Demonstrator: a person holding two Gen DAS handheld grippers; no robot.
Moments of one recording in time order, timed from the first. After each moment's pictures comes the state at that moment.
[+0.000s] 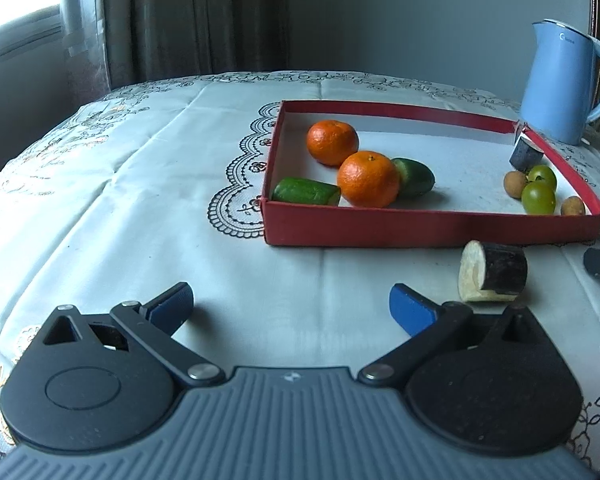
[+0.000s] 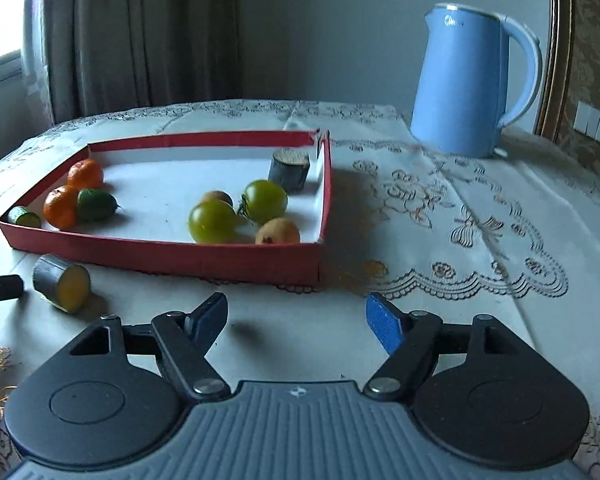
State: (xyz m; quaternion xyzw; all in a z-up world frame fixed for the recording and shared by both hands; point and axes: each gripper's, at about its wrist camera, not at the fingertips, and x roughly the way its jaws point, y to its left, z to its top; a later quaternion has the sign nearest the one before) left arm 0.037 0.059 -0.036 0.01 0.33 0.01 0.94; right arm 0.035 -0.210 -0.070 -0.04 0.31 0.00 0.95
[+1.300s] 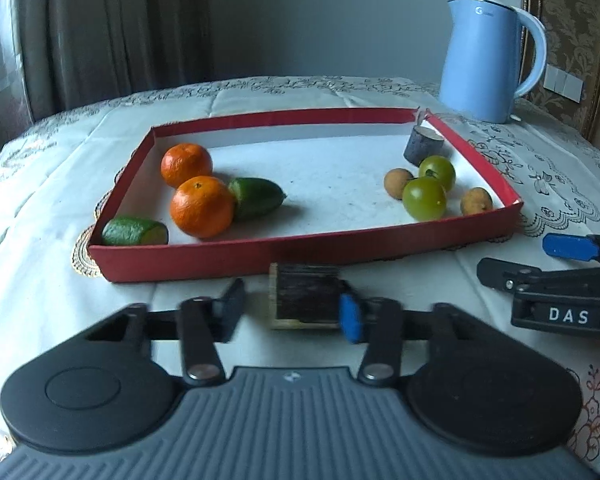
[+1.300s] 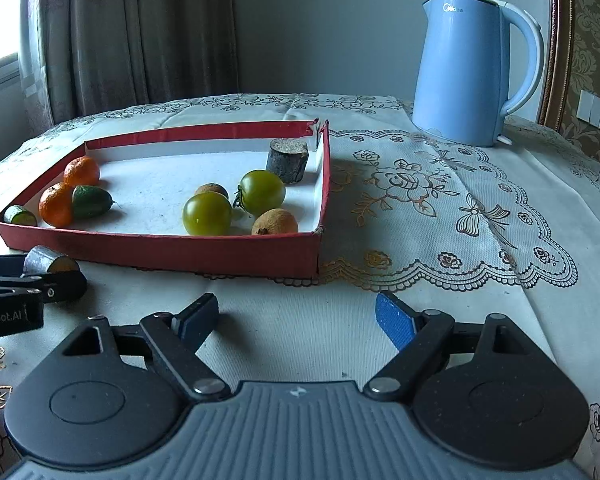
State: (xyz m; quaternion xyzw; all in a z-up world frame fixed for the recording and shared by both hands) left arm 0.048 -0.029 -0.030 0.04 0.33 -0.08 0.94; right arm 0.038 -0.214 -0.075 -0.03 0.32 0.00 0.95
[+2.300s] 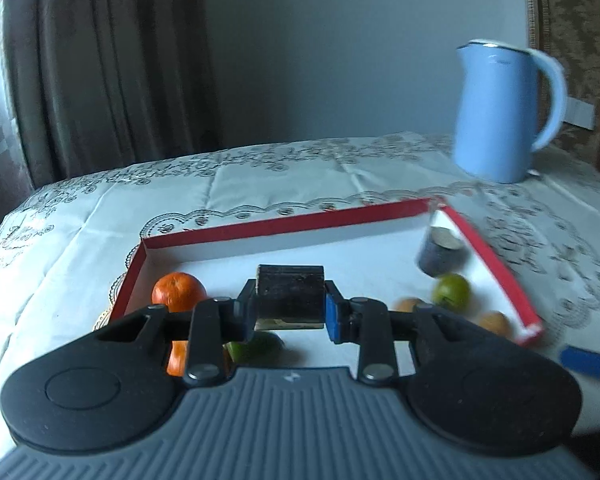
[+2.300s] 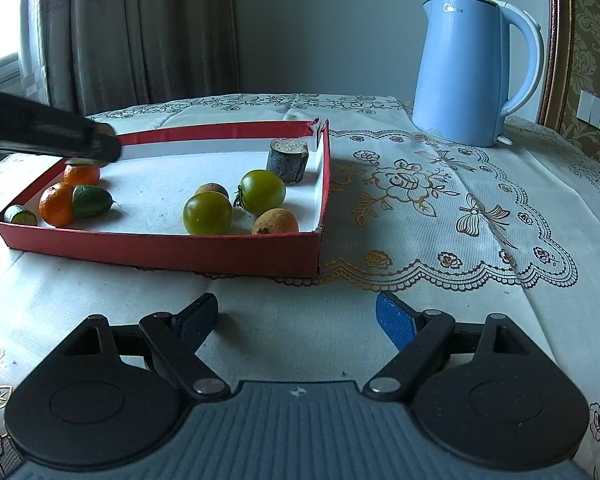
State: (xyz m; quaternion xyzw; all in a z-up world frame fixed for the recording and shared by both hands) left arm 0.118 -0.053 0.015 0.06 0.27 -0.06 0.96; right arm 0.038 -0.215 -0.075 -0.03 0.32 0.00 0.95
